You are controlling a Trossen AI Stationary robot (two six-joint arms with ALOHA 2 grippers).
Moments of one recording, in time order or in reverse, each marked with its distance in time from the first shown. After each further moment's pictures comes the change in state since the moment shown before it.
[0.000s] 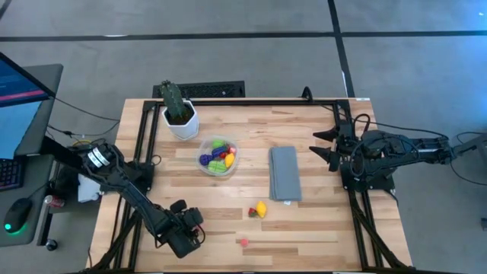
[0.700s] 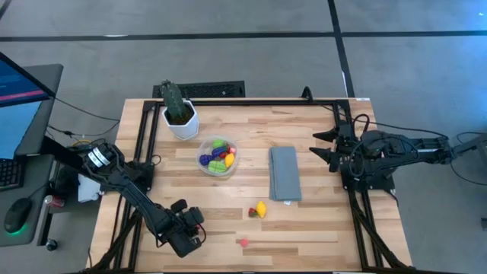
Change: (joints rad) left arm 0.011 0.000 0.000 0.007 -0.001 0.004; right arm 0.000 0.000 0.000 -0.015 -0.012 0.000
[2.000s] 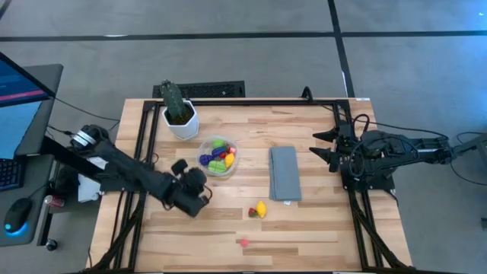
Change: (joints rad) left arm 0.290 -0.282 -0.008 -0.270 -0.331 0.243; right arm 0.000 0.000 0.000 0.001 0.000 0.000
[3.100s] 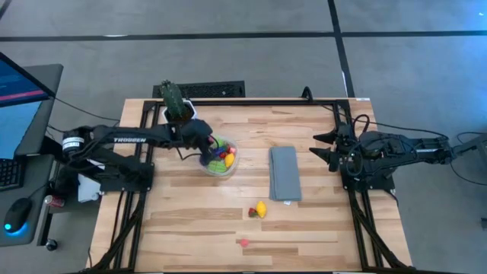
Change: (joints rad) left arm 0.823 -0.144 -0.223 0.534 0.464 0.763; right arm 0.000 0.000 0.000 -0.045 0.000 0.105
